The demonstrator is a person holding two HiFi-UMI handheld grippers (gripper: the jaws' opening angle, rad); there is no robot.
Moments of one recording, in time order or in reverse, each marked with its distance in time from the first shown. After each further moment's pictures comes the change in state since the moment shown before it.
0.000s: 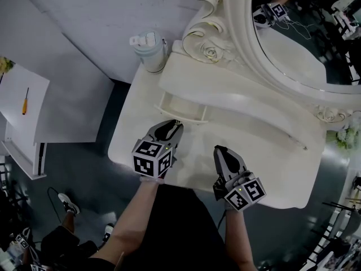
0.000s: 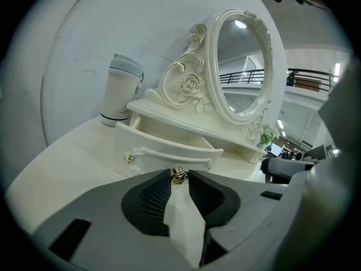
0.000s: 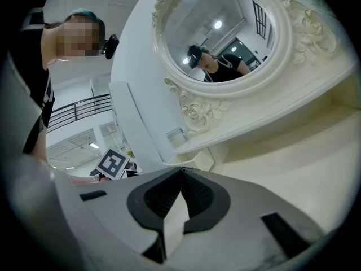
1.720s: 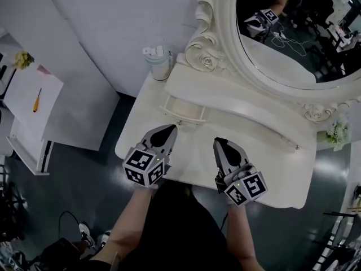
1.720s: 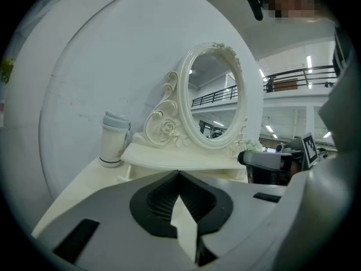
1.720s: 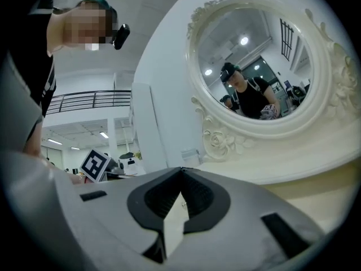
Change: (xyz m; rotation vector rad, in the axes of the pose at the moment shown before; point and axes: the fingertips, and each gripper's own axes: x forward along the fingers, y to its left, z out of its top) left arm -0.089 -0.047 0.054 0.132 -0.267 -0.059; right arm -0.018 0.059 0.066 -0.238 -0.095 0.070
